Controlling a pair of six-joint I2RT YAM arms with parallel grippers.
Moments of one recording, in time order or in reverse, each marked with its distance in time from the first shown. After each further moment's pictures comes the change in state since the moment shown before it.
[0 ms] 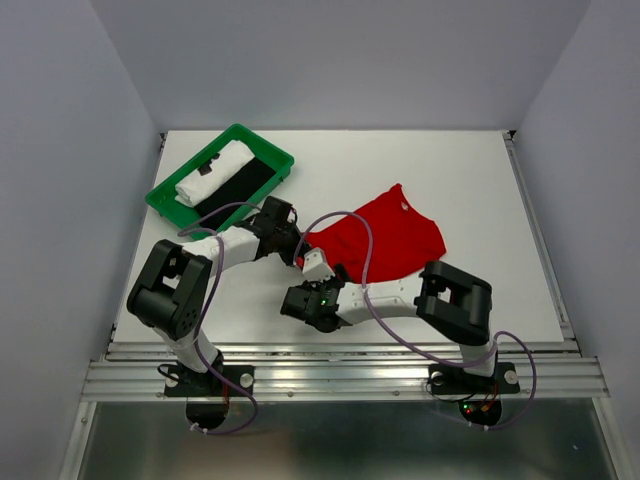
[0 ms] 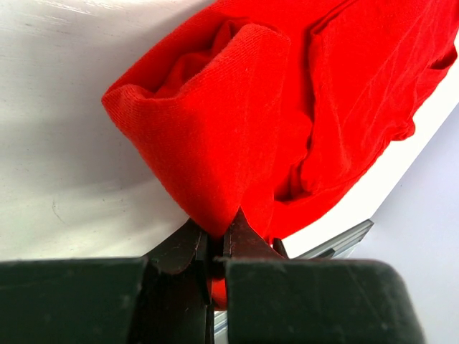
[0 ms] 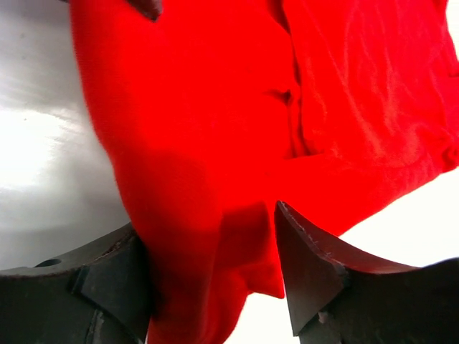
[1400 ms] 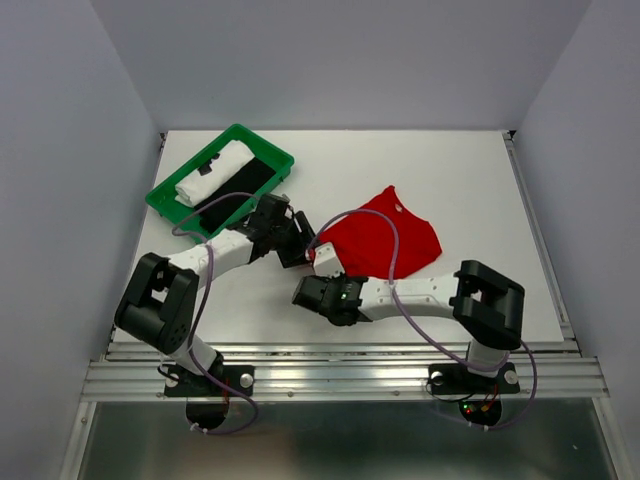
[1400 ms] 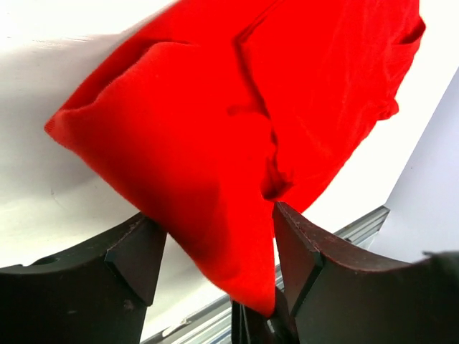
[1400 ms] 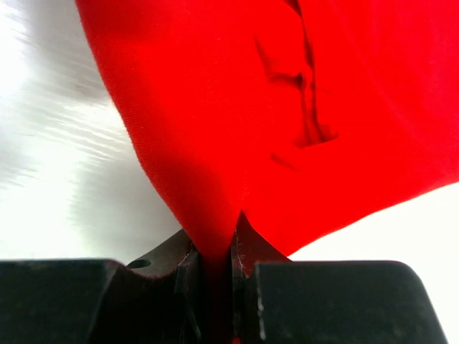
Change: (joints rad) left arm -0.004 -0.085 -0.011 -0.005 -0.010 0.097; right arm -0.013 -0.149 -0.074 0.026 -0.175 0.032
